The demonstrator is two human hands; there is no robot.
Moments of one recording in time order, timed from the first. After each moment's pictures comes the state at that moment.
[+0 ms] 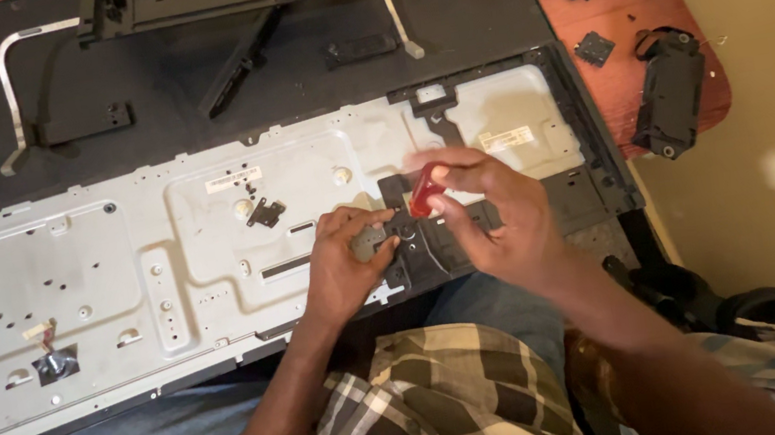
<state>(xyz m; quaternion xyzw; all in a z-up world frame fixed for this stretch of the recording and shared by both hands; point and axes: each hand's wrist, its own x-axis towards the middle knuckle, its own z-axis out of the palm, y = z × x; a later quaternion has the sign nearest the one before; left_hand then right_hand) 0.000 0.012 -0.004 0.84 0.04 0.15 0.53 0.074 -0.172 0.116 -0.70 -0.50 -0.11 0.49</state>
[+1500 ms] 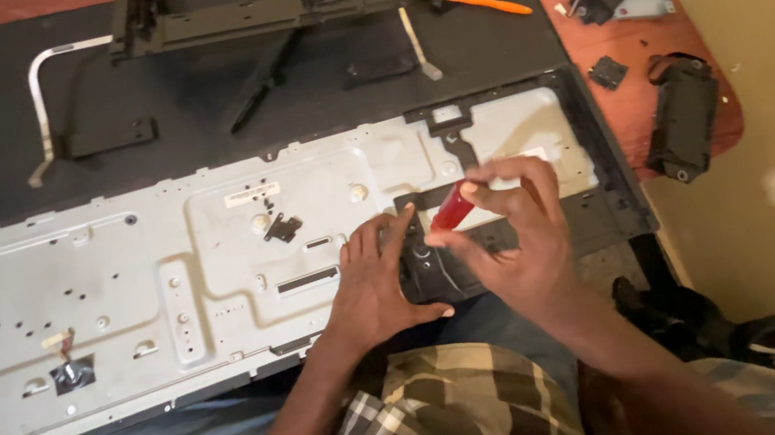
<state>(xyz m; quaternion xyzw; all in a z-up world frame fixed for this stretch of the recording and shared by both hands) -0.003 0.007 0.014 0.92 -0.03 0.03 0.38 0.063 -0.166 0.121 -0.78 -0.42 -0.23 0.39</state>
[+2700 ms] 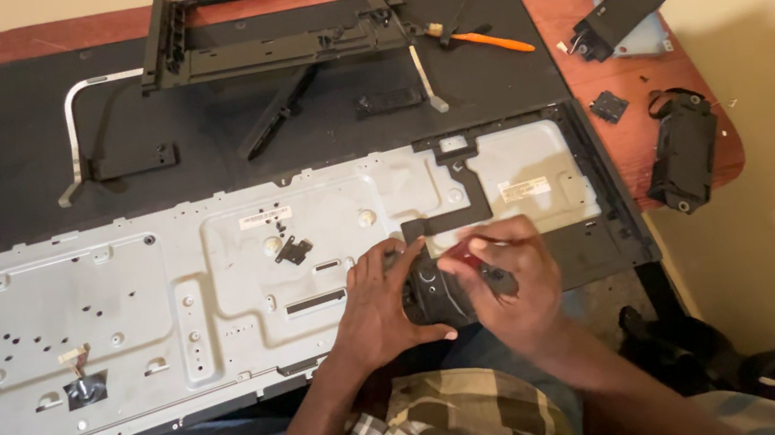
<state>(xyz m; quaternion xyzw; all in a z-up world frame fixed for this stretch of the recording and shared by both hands) -0.003 0.008 0.014 0.92 -0.03 0.02 0.40 0.058 -0.163 0.093 -0.70 -0.46 -0.20 0.51</state>
